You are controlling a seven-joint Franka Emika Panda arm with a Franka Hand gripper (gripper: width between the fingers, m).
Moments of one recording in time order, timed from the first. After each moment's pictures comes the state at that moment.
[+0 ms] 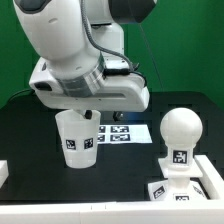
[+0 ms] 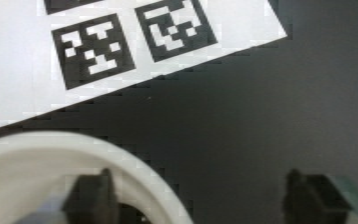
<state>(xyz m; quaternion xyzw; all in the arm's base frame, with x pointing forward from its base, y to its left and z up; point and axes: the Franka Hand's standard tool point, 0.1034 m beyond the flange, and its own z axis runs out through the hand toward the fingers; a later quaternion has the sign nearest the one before) 0.455 -0.029 0.082 -0.93 0.17 0.31 0.08</state>
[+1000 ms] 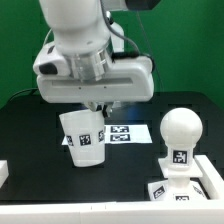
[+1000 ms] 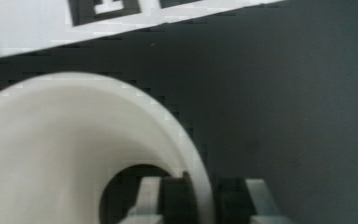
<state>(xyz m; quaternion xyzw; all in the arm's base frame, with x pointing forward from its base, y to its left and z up) 0.486 -0.031 0.105 -0.99 0.07 0.15 0.04</state>
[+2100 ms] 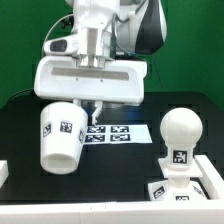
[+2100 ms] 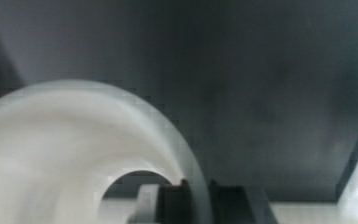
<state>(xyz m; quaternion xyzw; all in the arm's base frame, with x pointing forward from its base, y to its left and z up) 0.490 -0.054 0.077 -0.97 0.04 -0.21 -0.06</state>
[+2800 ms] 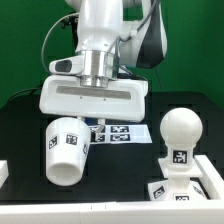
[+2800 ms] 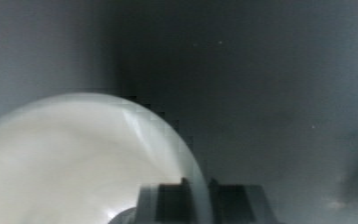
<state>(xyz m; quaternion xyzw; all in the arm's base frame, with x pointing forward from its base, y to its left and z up) 0.475 -0.053 0.047 -0.98 0.03 -0.19 -0.06</state>
